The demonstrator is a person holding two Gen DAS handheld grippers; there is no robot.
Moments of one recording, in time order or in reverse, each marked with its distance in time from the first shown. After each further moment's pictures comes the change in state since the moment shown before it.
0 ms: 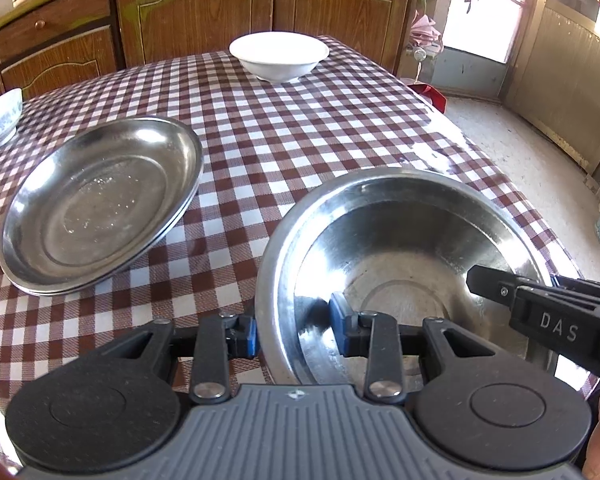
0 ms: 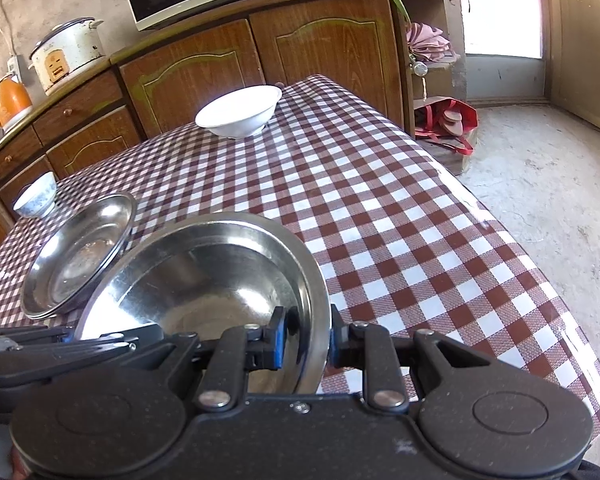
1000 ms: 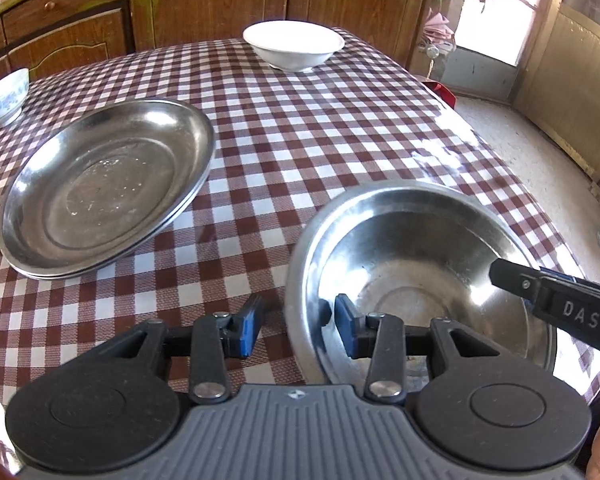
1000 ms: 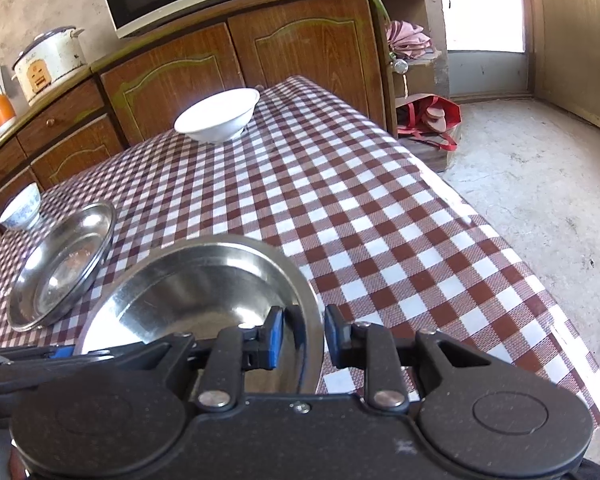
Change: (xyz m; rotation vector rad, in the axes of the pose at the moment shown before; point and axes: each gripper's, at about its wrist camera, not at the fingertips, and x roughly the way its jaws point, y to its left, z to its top) left arm 0.004 0.008 0.001 -0.049 0.025 0.004; right arm 0.002 -0.008 0.001 0.039 -0.018 -0.034
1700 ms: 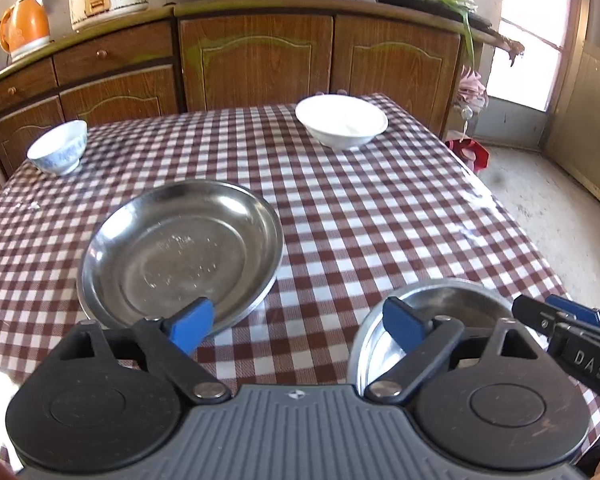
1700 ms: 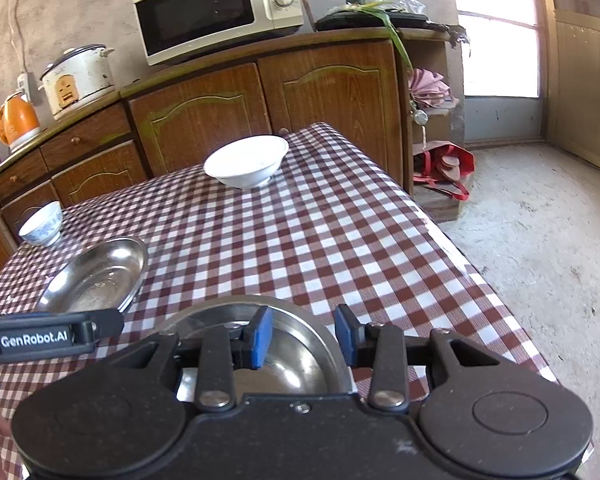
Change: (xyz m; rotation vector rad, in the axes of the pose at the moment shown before) left arm -0.048 0.013 0.032 -0.036 -0.148 0.120; right arm -0.027 0.023 0.021 -0.072 -0.109 0.031
